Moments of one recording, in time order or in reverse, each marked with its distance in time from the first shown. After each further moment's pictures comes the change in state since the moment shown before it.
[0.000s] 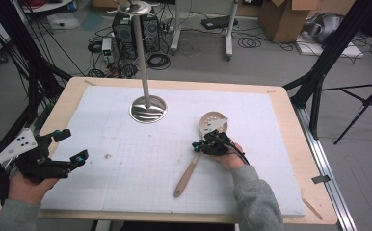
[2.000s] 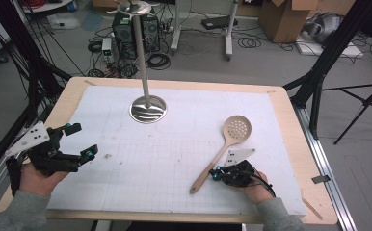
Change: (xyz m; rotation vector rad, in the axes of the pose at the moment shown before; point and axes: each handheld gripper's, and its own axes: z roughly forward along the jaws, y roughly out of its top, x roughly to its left) left arm -0.003 0.010 0.024 -0.003 -0.044 0.026; right arm 0.055 -0.069 -0.066 -0.030 0.049 -0.040
